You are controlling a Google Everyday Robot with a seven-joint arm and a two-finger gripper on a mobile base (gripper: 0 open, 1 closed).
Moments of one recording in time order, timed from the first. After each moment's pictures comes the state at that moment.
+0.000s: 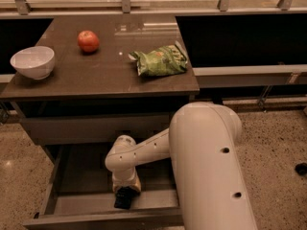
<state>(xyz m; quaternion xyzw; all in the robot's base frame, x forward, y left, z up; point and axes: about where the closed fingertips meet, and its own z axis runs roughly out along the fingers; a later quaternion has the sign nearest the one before) 0.514 0.107 0.354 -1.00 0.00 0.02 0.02</state>
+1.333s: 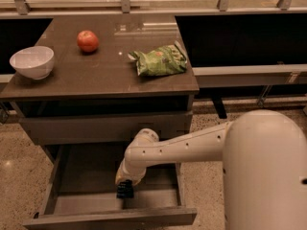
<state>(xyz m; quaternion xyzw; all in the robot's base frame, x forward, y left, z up) 0.519 0.097 0.425 -0.99 0.00 -0.02 0.14</state>
